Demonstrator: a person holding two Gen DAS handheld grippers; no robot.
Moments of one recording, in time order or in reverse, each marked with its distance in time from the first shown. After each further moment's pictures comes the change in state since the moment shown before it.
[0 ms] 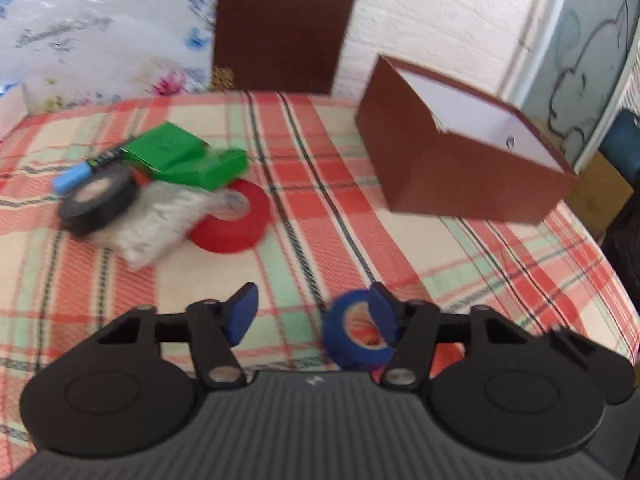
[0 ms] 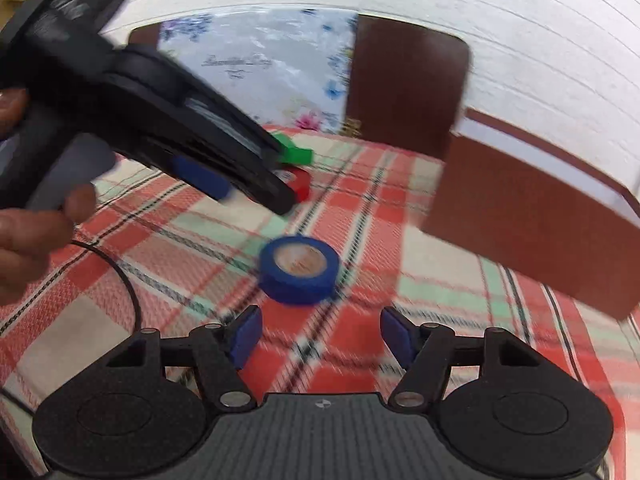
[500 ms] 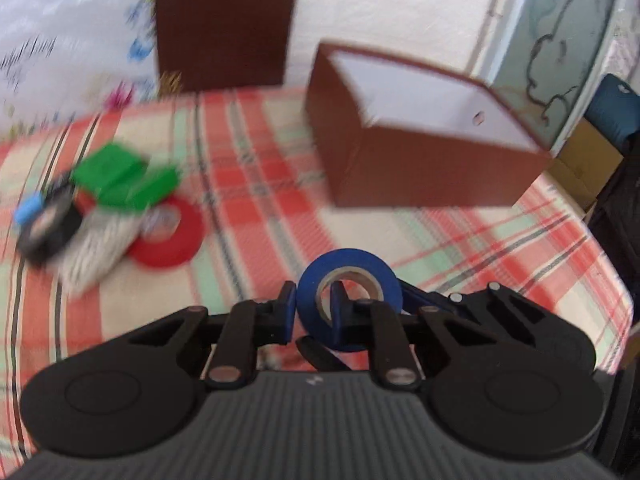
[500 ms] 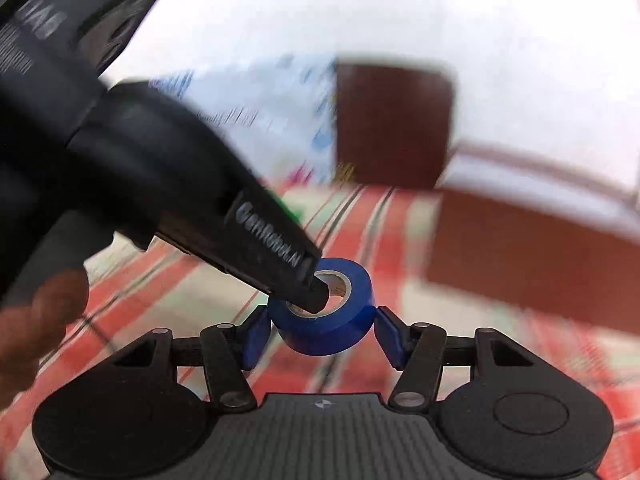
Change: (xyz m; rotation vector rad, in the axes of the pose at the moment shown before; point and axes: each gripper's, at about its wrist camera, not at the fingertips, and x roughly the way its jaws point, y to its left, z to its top) left arm 0.001 -0.055 0.026 0.091 0.006 -0.035; right arm 0.001 -0.022 0.015 0.113 -0.200 -0.032
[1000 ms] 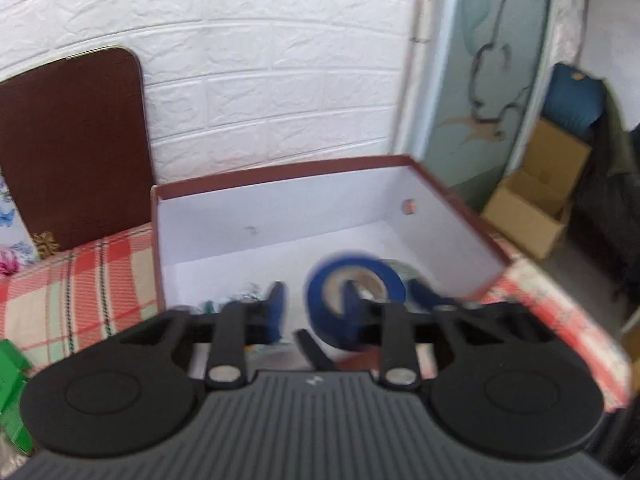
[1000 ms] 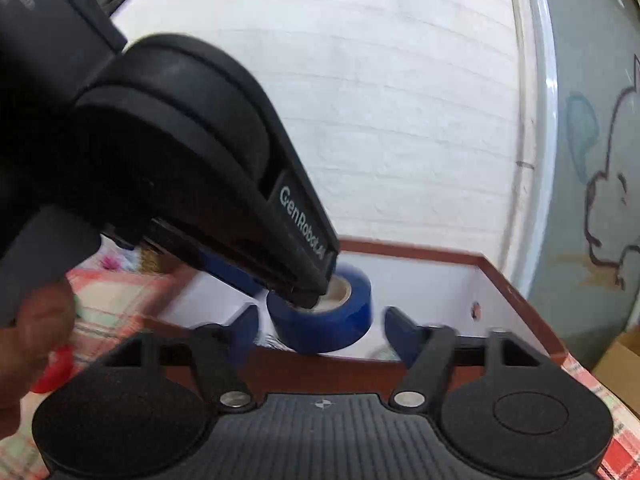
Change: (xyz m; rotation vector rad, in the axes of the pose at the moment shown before) left arm 0.093 -0.113 0.123 0.186 -0.099 -0.020; right arm 0.051 -0.132 0.045 0.098 -0.115 -0.368
